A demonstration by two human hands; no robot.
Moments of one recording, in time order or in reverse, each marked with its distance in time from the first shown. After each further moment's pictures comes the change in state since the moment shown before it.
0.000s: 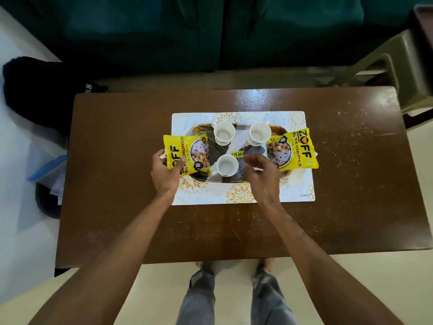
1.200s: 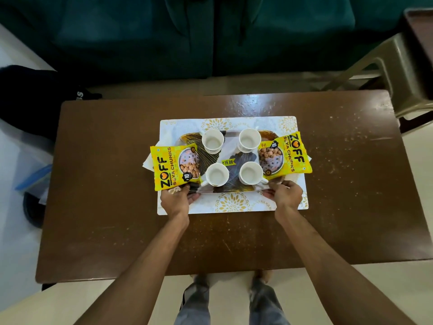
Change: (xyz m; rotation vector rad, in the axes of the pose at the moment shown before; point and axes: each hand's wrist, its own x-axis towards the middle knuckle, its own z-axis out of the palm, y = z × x) left_hand -0.054 -0.022 0.060 -0.443 0.092 -0.349; right_hand 0.035 0.080 -0.050 0.325 0.360 0.693
